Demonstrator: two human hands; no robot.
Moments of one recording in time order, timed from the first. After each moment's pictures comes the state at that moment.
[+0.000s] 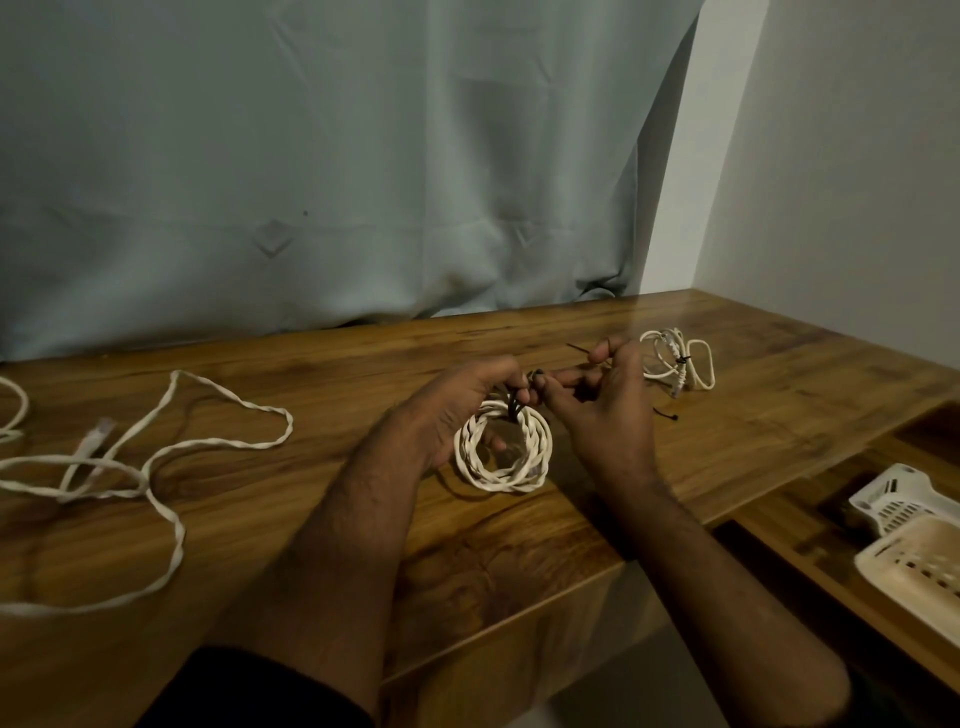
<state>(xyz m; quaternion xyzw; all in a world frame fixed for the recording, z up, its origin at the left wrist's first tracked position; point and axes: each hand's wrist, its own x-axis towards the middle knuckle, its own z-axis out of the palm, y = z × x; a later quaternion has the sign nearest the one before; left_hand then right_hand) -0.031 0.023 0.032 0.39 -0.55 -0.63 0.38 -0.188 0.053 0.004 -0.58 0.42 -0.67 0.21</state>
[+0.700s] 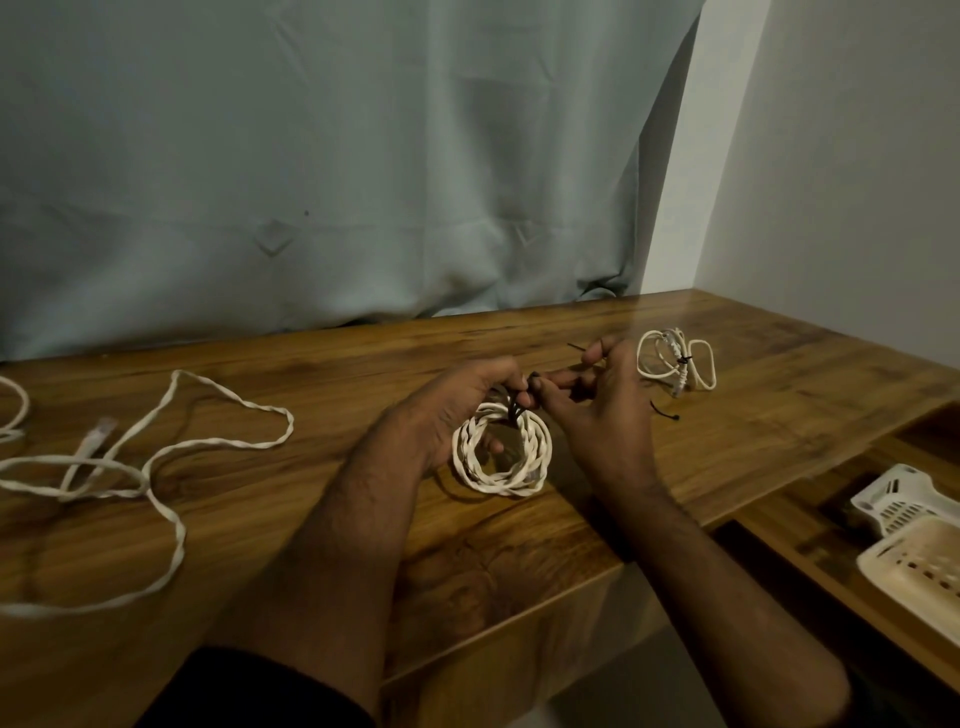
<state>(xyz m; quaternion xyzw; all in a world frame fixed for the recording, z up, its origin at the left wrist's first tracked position) -0.028 0.016 0.029 0.39 -0.53 -0.67 0.34 -0.182 0.061 0.007 -0.59 0.43 -0.66 0.18</state>
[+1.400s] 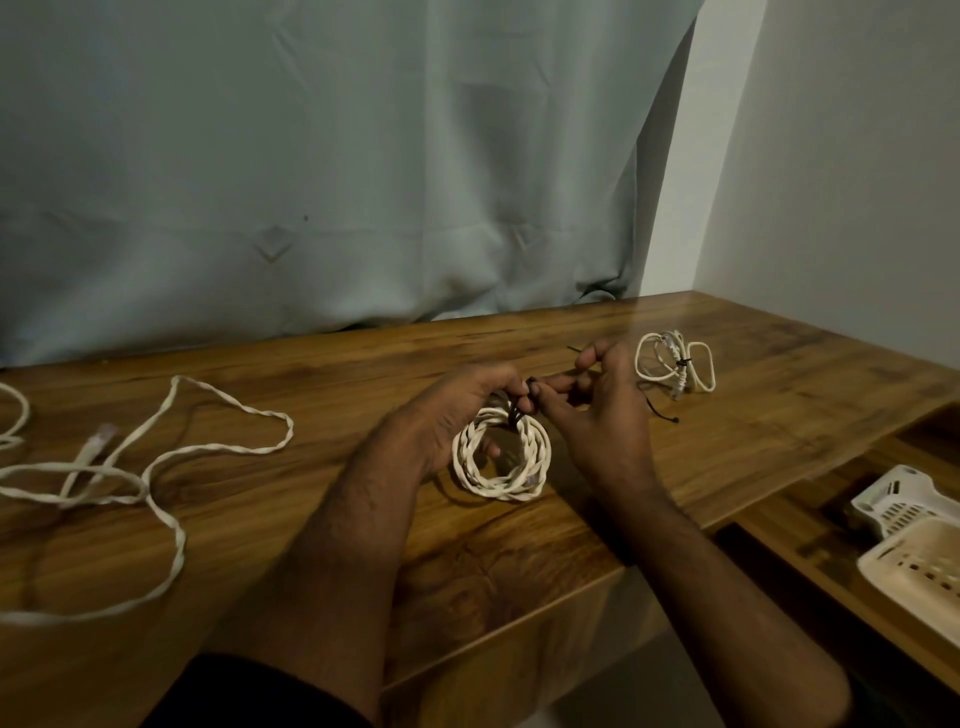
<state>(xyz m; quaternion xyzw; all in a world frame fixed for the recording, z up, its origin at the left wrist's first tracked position) -0.028 0.024 0.033 0.40 -0.56 -0.63 0.36 -0.181 0.063 0.009 -0.60 0.43 -0.65 0.19</state>
